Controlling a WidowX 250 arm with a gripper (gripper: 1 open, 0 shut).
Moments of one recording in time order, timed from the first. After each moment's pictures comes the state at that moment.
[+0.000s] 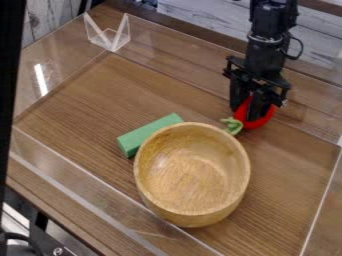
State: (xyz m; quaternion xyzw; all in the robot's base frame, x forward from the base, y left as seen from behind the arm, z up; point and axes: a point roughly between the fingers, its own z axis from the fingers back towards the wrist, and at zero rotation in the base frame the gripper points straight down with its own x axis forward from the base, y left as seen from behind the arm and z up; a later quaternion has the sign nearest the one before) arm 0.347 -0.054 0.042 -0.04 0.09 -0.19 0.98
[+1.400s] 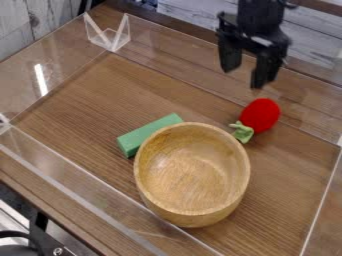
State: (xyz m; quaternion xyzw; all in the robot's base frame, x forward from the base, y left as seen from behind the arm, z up) arm 0.341 -0.022 0.110 -0.04 -0.01 -0.15 0.99
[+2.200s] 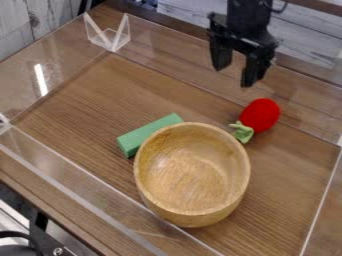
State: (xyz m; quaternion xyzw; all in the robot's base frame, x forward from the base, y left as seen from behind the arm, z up) arm 0.358 -0.034 0.091 -0.02 -0.05 -0.15 0.99
